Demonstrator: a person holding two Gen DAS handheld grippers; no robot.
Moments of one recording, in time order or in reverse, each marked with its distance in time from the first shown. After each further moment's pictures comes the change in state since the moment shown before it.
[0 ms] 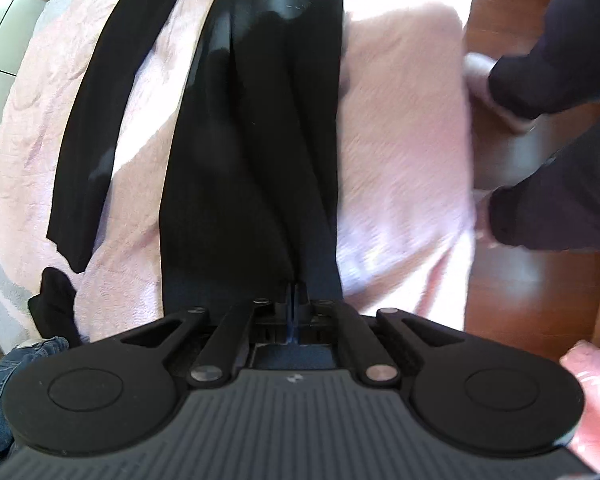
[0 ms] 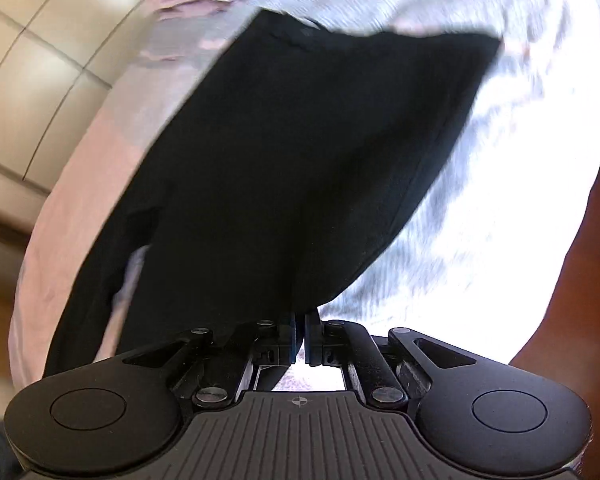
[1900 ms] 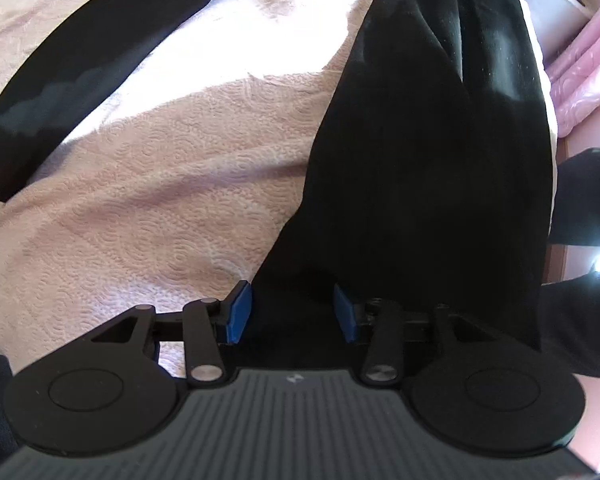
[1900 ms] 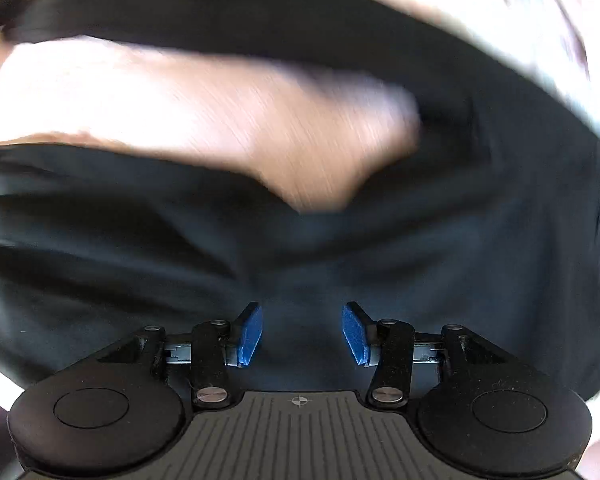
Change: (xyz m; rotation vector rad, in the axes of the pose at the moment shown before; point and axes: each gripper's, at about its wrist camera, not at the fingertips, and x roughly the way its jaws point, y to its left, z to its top) left arm 0.110 0.146 -0.048 -0.394 -0.157 -0.387; right arm 0.097 0.211 -0.115 -1.233 0.344 -0.223
